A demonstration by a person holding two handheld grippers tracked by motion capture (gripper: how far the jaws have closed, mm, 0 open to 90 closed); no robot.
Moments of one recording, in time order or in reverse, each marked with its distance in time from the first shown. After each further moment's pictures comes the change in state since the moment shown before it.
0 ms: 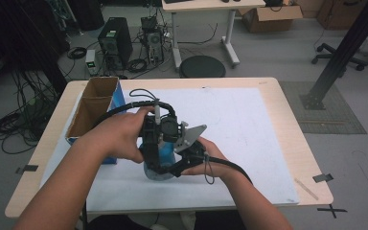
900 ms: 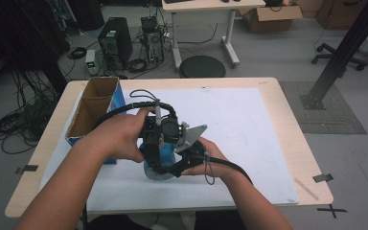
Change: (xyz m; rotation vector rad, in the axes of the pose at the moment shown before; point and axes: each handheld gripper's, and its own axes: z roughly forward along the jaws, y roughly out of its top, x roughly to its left) left arm -0.003 0.002 -0.002 0.005 0.018 -0.001; right arm 0.001 0.001 -0.001 0.000 -0.002 -0.004
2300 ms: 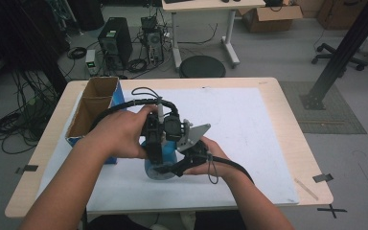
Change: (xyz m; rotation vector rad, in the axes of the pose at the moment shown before) left arm 0.000 0.005 -0.008 0.023 0.038 -0.024; right arm -0.001 0.000 -0.006 -0.037 0.004 0.000
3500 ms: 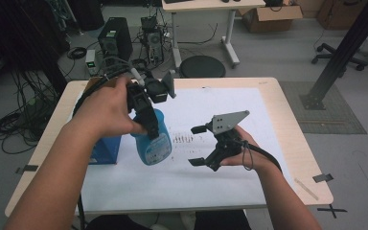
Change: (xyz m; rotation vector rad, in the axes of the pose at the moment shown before) left arm 0.045 -0.034 -0.054 -0.076 -0.046 -0.554; right arm -0.012 -0.012 -0.085 -0.023 -0.116 0.111
